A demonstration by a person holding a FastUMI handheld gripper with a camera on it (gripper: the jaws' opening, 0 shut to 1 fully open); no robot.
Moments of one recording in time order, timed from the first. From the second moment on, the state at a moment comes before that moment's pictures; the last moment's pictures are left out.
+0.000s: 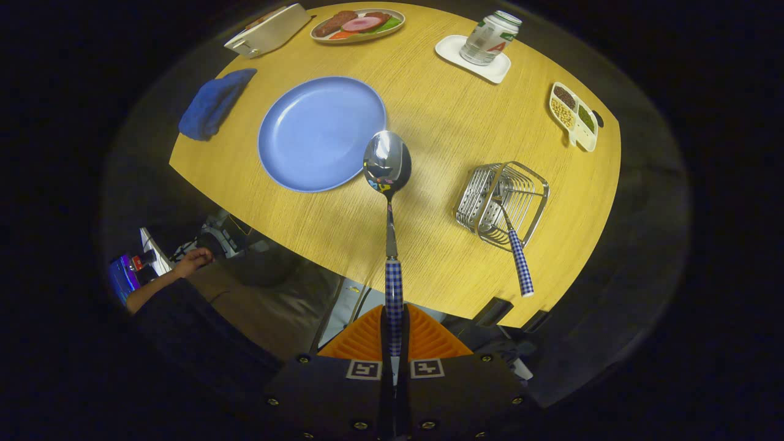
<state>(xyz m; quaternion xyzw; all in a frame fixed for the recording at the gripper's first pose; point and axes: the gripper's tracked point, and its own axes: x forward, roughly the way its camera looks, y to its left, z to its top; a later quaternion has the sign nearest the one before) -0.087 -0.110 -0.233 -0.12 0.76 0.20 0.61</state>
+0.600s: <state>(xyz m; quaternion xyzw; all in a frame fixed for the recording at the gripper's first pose) -0.089 -0.198 -0.210 -0.09 0.79 0.15 0.58</state>
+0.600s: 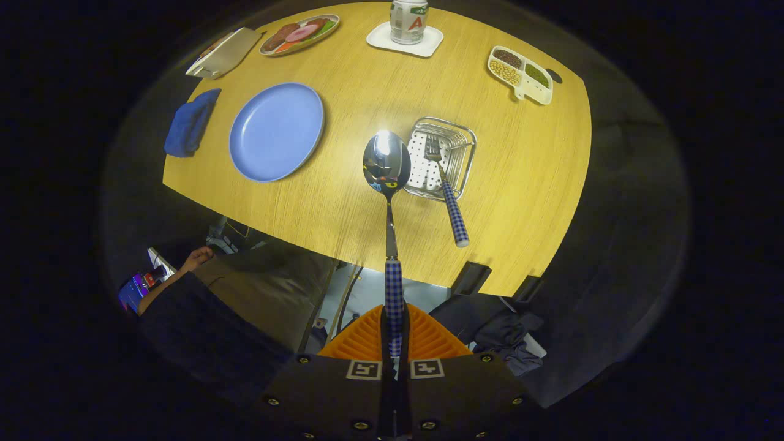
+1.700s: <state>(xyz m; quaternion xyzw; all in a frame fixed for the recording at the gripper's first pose) -0.045 -0.195 -0.273 -0.04 0.88 0.10 0.46</state>
